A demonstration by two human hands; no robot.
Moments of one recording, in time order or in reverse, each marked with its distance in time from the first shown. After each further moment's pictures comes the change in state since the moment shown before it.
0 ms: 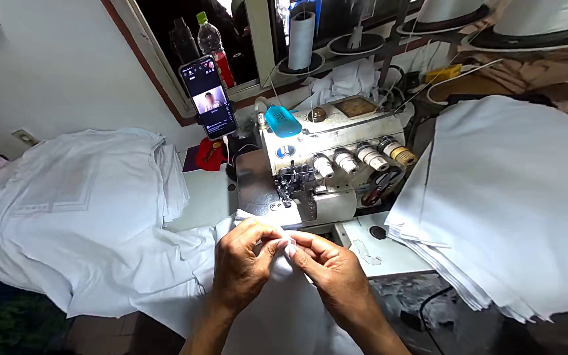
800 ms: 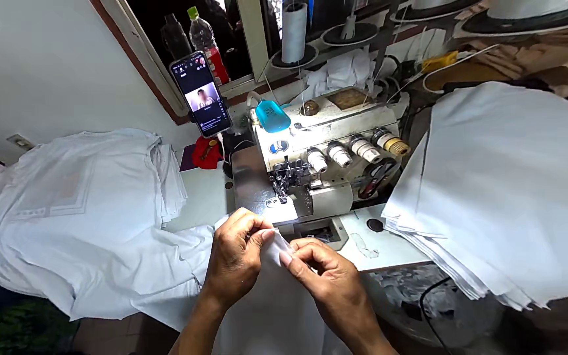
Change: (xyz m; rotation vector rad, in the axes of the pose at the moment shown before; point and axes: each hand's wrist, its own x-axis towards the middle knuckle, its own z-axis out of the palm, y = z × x) left_hand 0.010 0.008 -0.011 -0.099 -0.107 -0.201; right_hand -0.013 0.020 0.000 -0.167 0.091 -0.183
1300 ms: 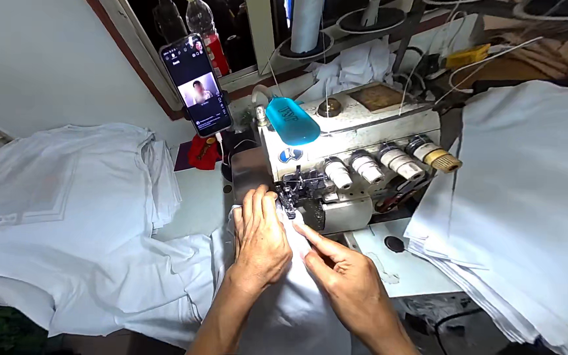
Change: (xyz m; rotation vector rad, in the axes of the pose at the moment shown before) left_hand 0.045 -0.036 0.059 0.594 -0.024 0.030; right_hand 0.040 0.016 -0.011 -0.386 -0.011 0.014
